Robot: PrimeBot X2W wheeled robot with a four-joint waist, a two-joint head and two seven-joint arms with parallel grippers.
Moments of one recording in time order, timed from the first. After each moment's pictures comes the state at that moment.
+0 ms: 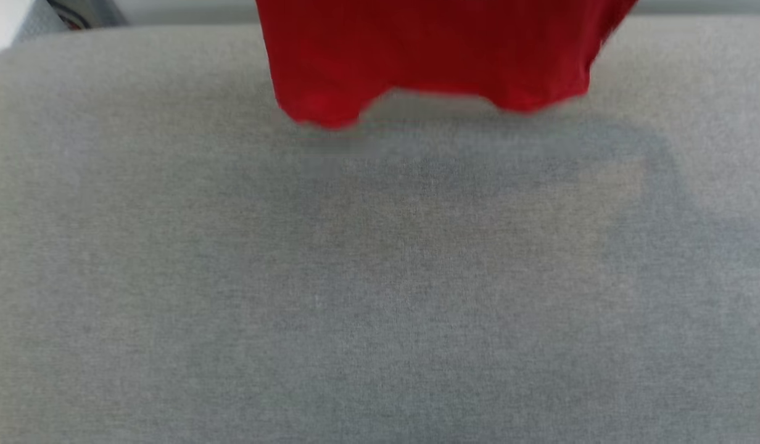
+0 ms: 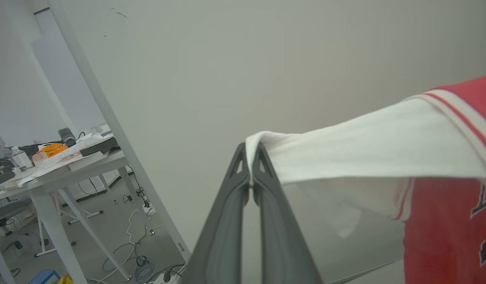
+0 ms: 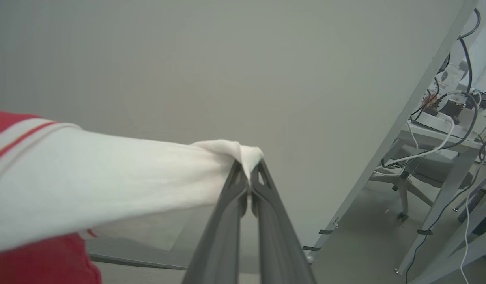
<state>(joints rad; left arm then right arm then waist) -1.18 0.74 -0.26 0.06 -0.59 -0.08 0.33 -1.17 -0.49 -0.05 0.16 0.21 0.13 0.57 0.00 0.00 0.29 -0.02</state>
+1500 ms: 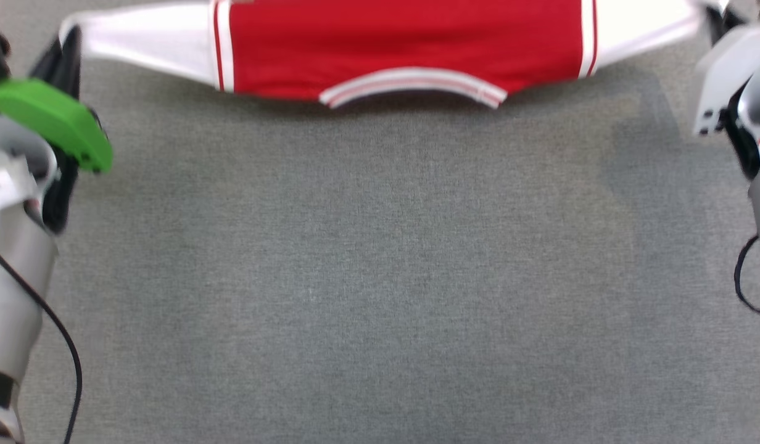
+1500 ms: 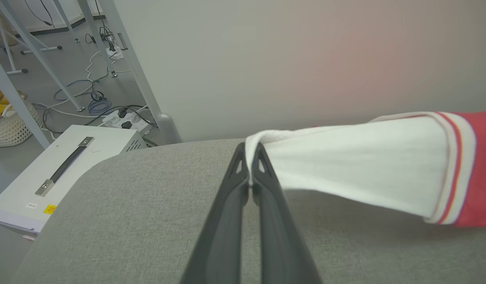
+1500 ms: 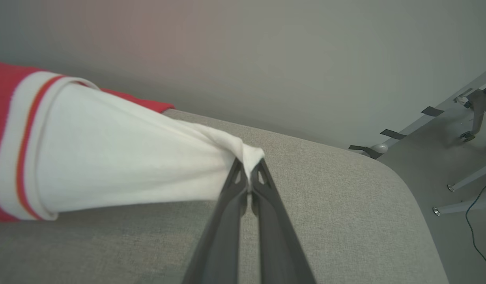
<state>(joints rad) -0.99 0.54 -0.49 0.88 -0.69 -0.13 -0.21 -1.07 -0.29 0.04 0.94 -0.03 0.13 0.02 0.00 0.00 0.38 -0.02</state>
